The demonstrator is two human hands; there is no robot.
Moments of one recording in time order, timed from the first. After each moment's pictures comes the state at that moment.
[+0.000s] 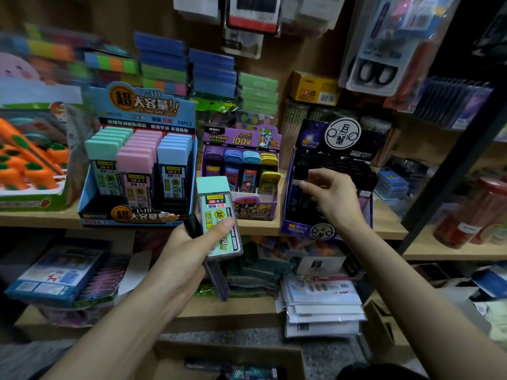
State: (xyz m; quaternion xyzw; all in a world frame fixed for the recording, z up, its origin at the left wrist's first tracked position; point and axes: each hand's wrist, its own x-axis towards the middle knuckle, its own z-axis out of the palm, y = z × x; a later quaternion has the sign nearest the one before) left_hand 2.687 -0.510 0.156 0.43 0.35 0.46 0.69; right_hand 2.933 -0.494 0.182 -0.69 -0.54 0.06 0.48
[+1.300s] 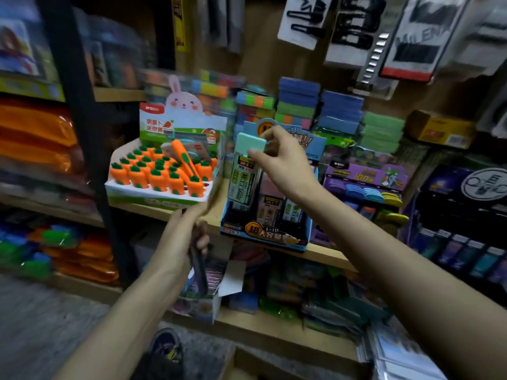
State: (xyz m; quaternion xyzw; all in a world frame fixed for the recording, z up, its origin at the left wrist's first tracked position) left_hand 2.514 -0.474 0.175 0.35 0.46 0.61 0.55; right_hand 2.667 -0.404 0.257 -0.48 -0.72 0.17 0.46
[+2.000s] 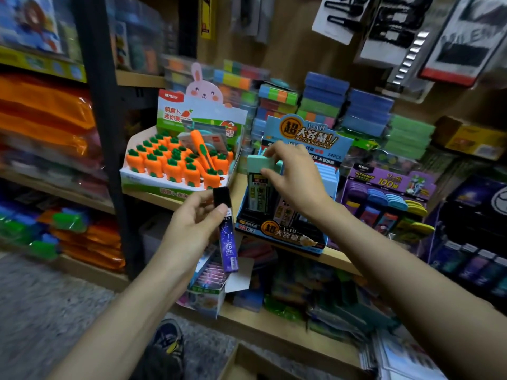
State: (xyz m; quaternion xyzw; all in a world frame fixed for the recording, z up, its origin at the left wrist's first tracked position) left_hand 2.500 -0.467 0.164 0.44 0.42 0.62 0.49; right_hand 2.663 -0.382 0.224 -0.50 -0.80 -0.06 0.33
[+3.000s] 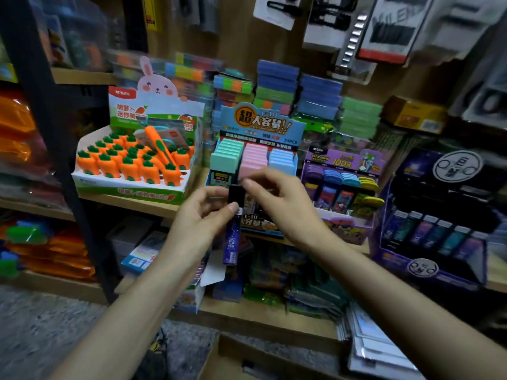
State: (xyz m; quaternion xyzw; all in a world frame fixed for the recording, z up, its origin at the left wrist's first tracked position) left_hand 2.559 -0.469 0.166 0.51 0.36 0.60 0.50; right_hand 2.703 -0.460 0.210 -0.46 -0.74 0.20 0.44
